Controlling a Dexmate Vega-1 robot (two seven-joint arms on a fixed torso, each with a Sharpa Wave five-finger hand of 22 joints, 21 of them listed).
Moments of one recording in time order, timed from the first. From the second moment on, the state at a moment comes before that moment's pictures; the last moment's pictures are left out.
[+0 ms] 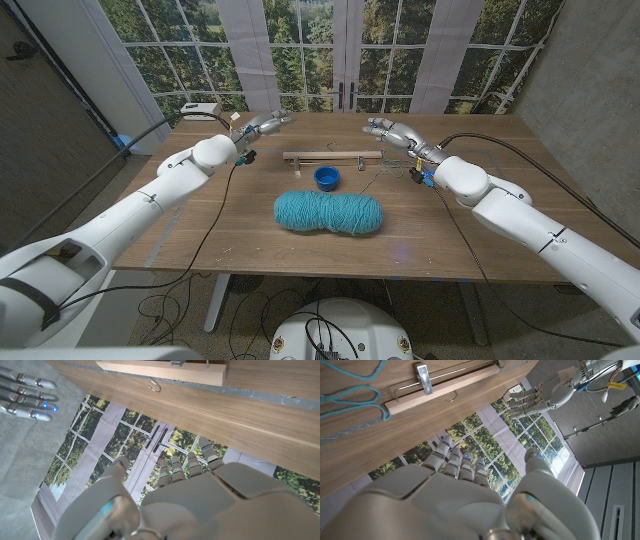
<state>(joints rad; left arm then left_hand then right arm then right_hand) 0.56 0.76 0.60 -1.49 -0.06 0.03 -0.10 0.27 0.11 0.63 -0.04 0.19 0.05 -0.02 0.20 0.18 0.04 0.03 0.26 0.19 0.05 0.09 0.20 0.17 -0.02 0.21 0.62 0.18 -0.85 -0.82 -0.51 -1.92 0.19 -0.10 -0.03 0.35 0.07 0.36 -0.11 0.20 0.07 -0.01 0.20 0.18 0.09 0.09 0.21 0.20 0.08 0.09 0.22 0.20 0.21 0.11 0.20 0.18</state>
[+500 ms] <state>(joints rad) 0.48 0.80 0.65 -1.58 0.07 0.18 -0.17 0.40 0.12 0.62 -0.15 0.18 0.21 0.00 0.22 0.18 0.20 0.01 0.28 0.19 0.20 0.05 0.22 0.17 0.05 0.20 0.62 0.18 -0.84 -0.87 -0.53 -2.05 0.11 -0.16 0.03 0.35 0.07 0.35 -0.12 0.19 0.10 -0.01 0.21 0.18 0.12 0.09 0.22 0.20 0.11 0.08 0.23 0.20 0.23 0.11 0.21 0.18</state>
